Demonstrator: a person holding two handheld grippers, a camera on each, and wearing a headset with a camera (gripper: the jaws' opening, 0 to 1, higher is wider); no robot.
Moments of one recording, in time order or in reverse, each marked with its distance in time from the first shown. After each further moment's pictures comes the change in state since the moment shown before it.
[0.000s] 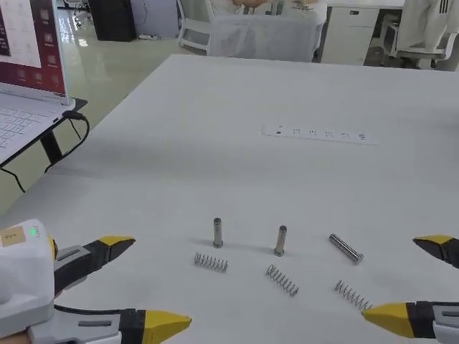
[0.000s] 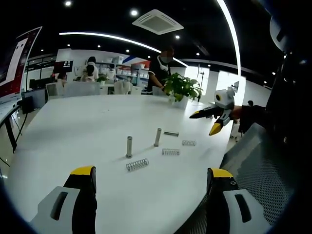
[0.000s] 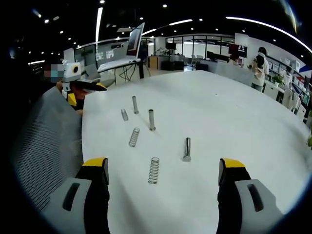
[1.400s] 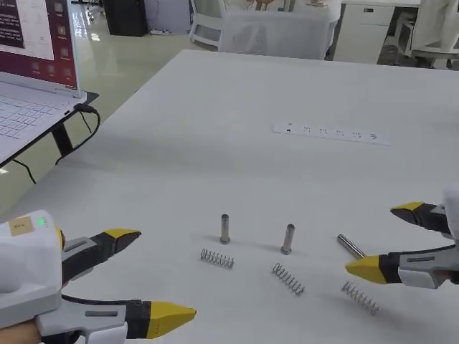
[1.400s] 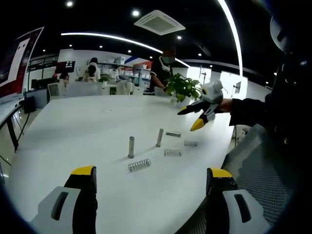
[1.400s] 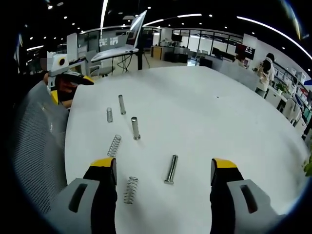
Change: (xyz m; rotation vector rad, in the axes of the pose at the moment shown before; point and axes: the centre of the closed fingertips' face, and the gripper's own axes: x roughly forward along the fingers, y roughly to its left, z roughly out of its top) left arm 0.000 0.001 0.001 -0.004 -0.004 0.020; right arm 0.048 -0.033 0.026 -0.084 0.110 -0.005
